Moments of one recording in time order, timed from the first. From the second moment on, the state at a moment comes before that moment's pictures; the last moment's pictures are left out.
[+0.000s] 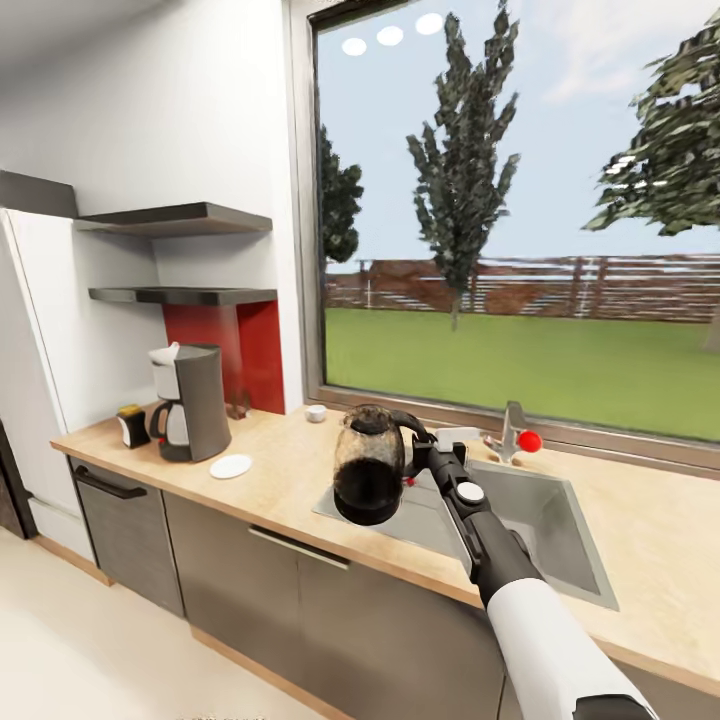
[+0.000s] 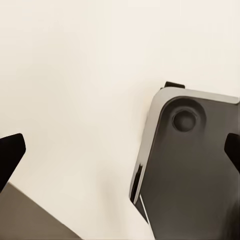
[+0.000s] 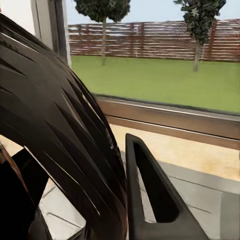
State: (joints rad) left arm 0.03 0.09 -0.16 -0.08 0.34 -0.12 0.13; right arm -0.74 0.16 -0.02 -0.79 0.12 0.01 -0.04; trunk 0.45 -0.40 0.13
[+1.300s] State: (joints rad) left arm 0.03 0.09 -0.15 -0.08 0.35 -0.11 0.13; right arm -0.74 0.16 -0.01 -0.79 0.12 0.01 -0.03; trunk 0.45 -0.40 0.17
